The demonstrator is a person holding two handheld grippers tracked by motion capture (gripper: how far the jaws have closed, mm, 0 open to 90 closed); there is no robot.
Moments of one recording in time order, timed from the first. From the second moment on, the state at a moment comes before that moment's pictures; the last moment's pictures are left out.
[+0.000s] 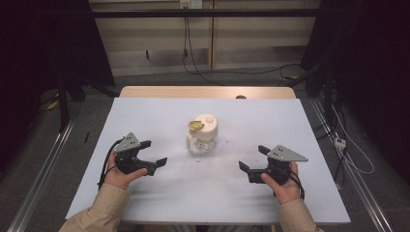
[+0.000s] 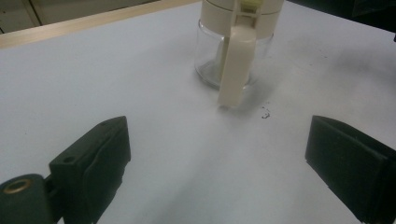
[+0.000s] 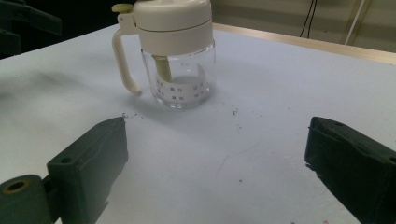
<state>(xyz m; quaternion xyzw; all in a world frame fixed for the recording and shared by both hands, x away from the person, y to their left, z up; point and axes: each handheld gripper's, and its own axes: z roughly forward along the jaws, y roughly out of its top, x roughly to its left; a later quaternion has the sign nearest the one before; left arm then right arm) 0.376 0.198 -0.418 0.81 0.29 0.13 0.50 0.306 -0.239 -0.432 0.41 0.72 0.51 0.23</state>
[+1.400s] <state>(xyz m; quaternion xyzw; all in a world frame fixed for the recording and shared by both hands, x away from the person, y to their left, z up) 0.351 0.229 -0.426 0.81 0.30 0.13 0.49 0.281 -0.265 -0.448 0.42 0.72 0.49 0.24</state>
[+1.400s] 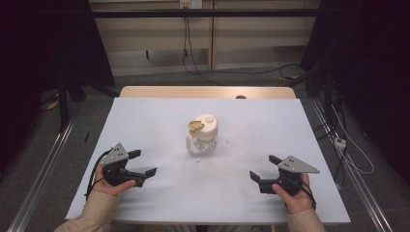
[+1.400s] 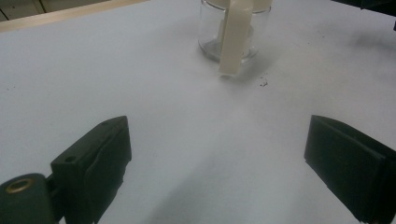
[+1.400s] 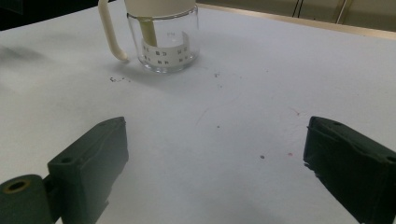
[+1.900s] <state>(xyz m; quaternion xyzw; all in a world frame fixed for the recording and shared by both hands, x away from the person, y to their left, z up) 0.348 0.237 -0.426 0.81 0.30 0.14 0.48 0.277 -0.271 -0.448 0.42 0.73 0.48 0.24</state>
